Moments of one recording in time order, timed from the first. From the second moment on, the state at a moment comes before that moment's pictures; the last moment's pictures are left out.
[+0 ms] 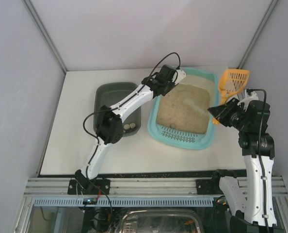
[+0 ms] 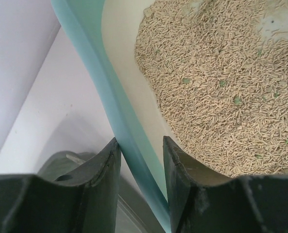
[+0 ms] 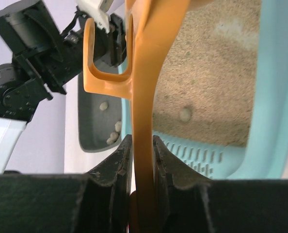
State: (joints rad) left arm -0.75 2.36 2.31 -0.66 -0.27 0.31; right arm -0.13 0.75 1.03 -0.72 -0.46 0.65
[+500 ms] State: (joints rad) left arm -0.86 2.38 2.31 -0.60 -0.12 0.74; right arm -0.10 0.65 1.05 -0.92 -0.27 0.65
